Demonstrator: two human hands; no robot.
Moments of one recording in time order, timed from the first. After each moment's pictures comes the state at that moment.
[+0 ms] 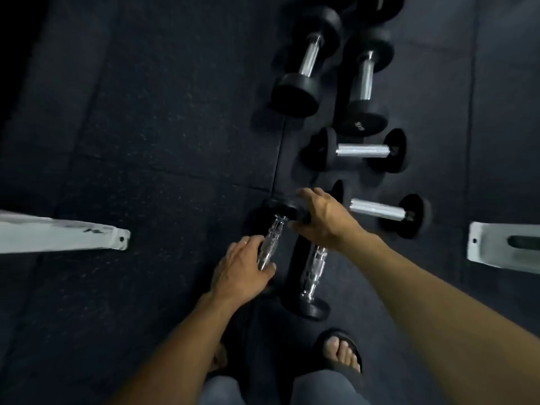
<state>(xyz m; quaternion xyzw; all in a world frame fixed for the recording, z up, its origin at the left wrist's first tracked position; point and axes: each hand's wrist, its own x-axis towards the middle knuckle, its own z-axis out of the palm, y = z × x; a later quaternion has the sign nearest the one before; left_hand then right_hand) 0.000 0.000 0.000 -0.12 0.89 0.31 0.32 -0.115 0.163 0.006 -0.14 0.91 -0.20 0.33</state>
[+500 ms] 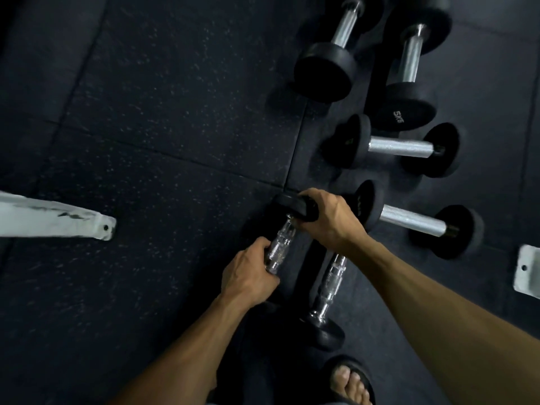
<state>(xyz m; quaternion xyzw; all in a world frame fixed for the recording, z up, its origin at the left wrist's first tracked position) -0.006 0.010 -0.073 -0.23 0.84 0.34 0.35 -0.124 0.154 -0.073 -0.13 0.91 -0.28 0.29</state>
